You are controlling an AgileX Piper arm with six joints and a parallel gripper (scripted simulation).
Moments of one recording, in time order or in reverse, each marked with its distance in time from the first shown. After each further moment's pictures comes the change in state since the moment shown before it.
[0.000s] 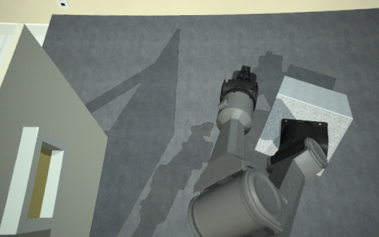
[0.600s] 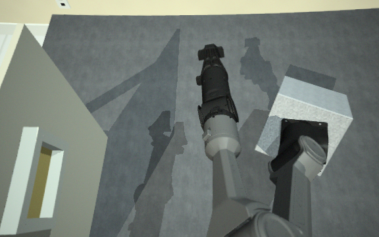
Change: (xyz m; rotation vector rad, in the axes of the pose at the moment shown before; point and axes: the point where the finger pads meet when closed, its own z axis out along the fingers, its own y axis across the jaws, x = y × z) arm -0.083 -0.071 -0.059 0.575 -0.171 -0.317
